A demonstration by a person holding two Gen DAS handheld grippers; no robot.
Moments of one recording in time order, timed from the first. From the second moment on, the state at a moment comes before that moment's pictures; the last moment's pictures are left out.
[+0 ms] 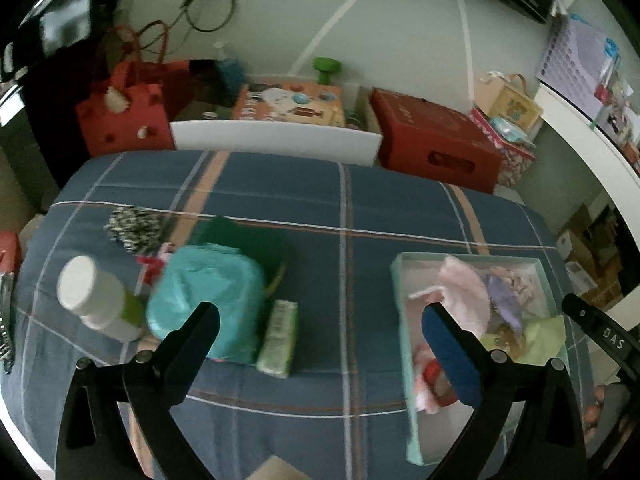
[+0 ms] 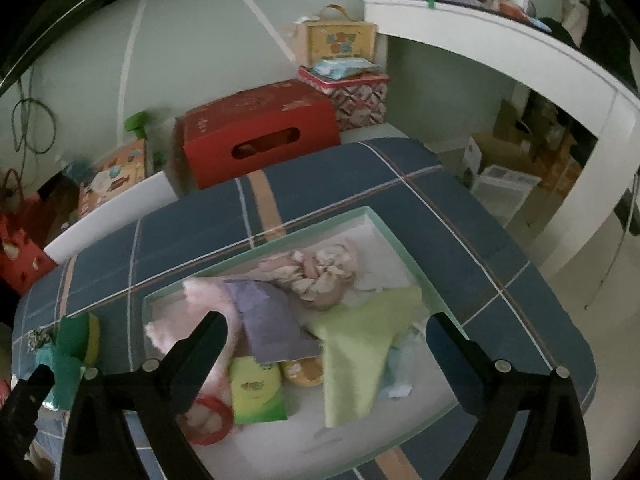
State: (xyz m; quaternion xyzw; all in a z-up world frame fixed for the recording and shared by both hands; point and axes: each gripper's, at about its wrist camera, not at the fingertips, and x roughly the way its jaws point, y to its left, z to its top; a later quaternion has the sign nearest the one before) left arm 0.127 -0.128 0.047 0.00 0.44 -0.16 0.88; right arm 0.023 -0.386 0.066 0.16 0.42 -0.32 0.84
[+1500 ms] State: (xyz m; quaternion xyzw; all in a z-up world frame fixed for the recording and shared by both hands) left arm 0.140 0.053 0.008 -0.12 0.50 0.00 0.86; right arm 0.125 -0.179 -0.013 0.07 0.52 -0.07 0.85
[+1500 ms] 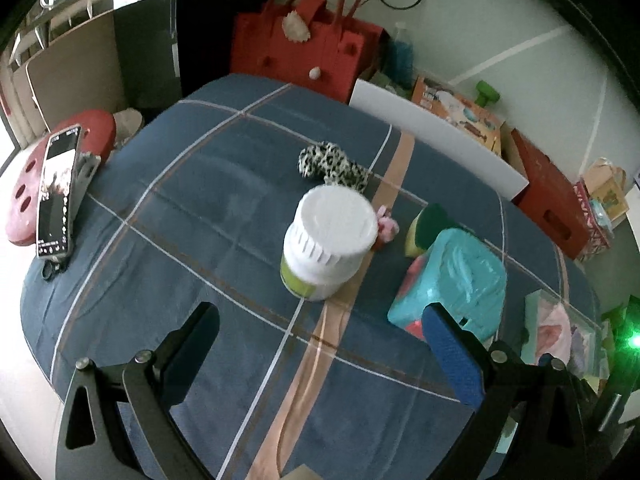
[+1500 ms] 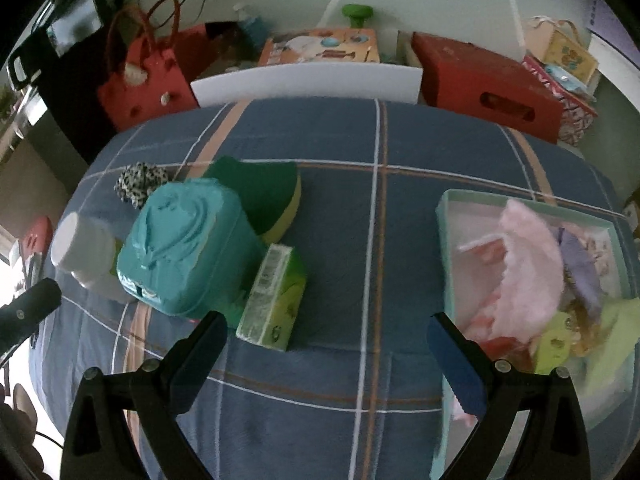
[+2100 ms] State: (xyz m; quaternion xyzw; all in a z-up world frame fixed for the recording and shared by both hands) left arm 0.151 0.053 -0.030 -0.14 0.55 0.01 0.83; right arm 0.139 -0.172 -0.040 0.05 0.54 -0.07 0.84
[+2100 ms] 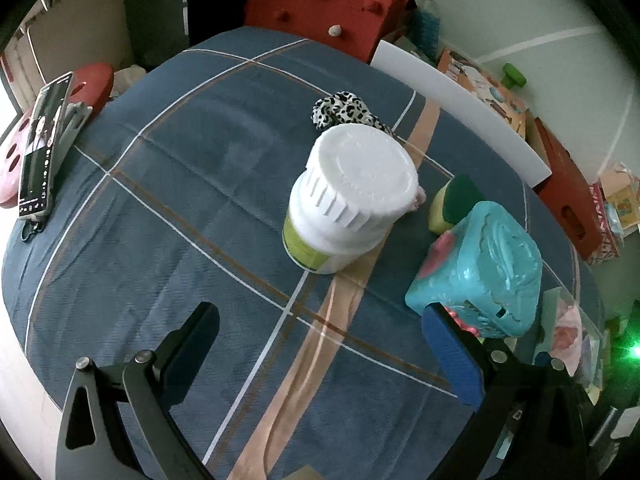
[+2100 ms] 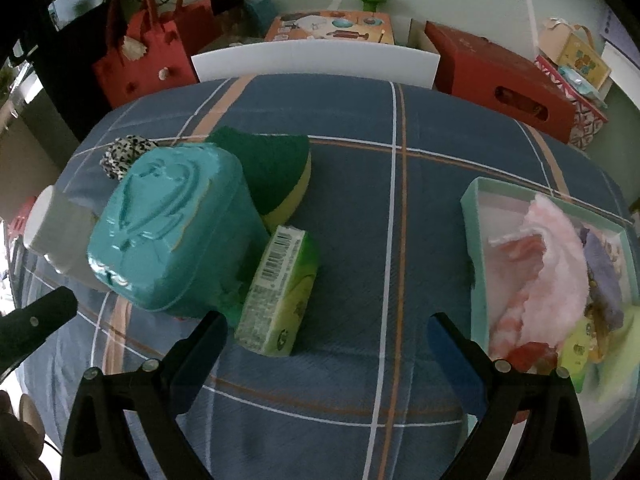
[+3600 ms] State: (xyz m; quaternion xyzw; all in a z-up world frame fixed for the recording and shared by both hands) left arm 0.161 0.048 -0.042 -0.15 0.56 0.00 0.82; right arm 0.148 -0.168 -0.051 0.07 0.52 -0.01 0.85
